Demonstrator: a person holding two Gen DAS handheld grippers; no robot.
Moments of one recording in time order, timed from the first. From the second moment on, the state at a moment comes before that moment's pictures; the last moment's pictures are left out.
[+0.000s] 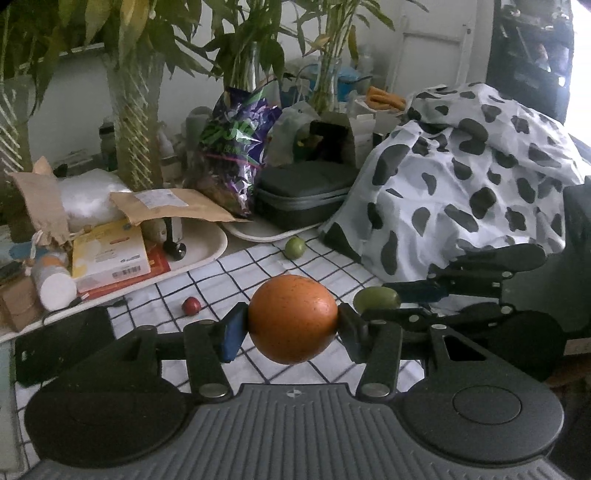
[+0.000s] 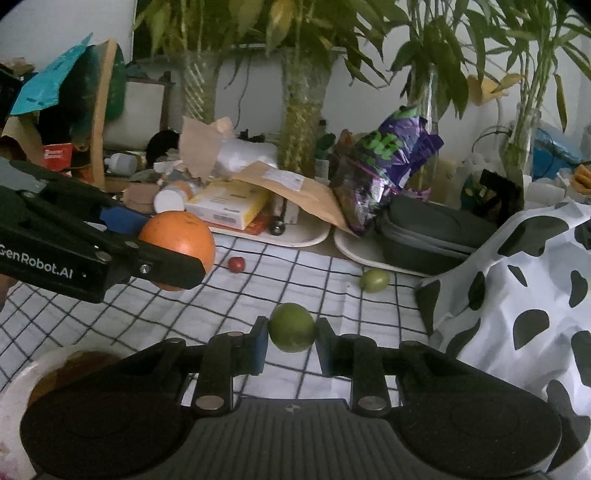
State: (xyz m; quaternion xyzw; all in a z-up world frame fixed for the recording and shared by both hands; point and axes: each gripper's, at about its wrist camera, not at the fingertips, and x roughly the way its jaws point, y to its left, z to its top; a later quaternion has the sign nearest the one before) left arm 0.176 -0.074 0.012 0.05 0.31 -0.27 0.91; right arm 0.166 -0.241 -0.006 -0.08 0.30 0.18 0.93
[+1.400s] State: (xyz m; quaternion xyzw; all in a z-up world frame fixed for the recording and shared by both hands) left arm 0.044 -0.043 -0.003 0.04 0.37 -0.23 0.90; right arm 0.049 -0.206 -0.006 -0.04 0.36 0.23 0.90
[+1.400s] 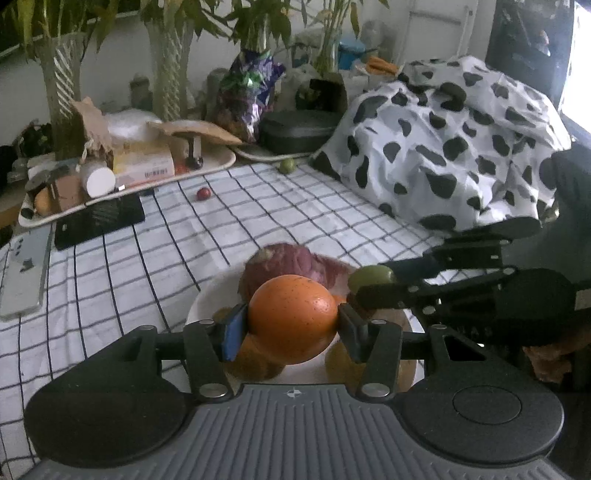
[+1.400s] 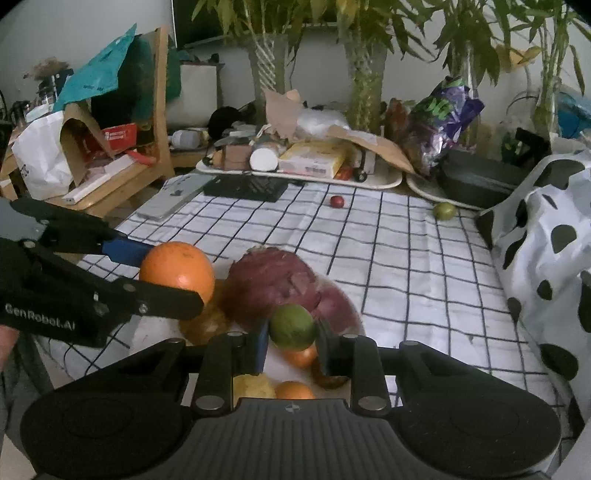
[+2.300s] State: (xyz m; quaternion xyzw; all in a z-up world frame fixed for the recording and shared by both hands) left arm 0.038 -0.053 -0.041 0.07 0.46 -0.22 0.86; right arm 0.033 -0.218 -0.003 0.00 0.37 0.18 0.91
